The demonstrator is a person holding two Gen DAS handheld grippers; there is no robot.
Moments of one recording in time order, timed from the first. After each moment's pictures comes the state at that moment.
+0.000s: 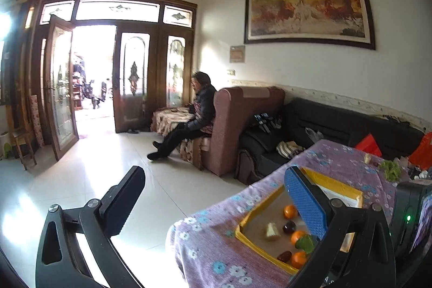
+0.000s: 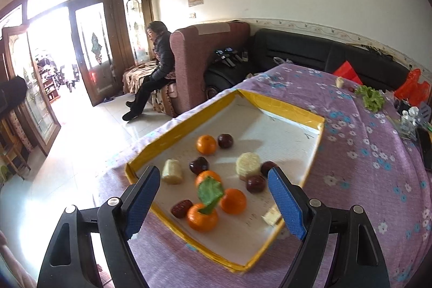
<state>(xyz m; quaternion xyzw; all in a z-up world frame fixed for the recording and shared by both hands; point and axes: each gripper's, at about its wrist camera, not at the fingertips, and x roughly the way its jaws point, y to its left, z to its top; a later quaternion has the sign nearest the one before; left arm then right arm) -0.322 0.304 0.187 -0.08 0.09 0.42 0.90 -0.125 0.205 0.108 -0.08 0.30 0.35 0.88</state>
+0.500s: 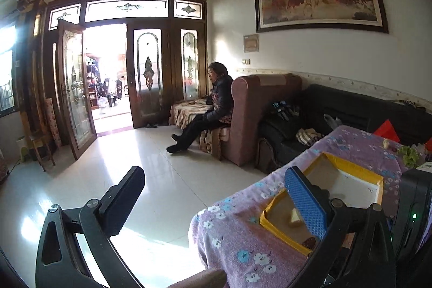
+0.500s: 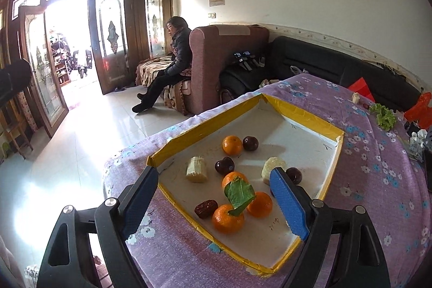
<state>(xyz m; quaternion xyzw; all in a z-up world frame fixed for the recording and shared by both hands) -0.304 0.320 0.156 -0.07 0.16 0.44 0.88 -0.142 0.227 0.100 -0.11 0.29 0.38 0.87</state>
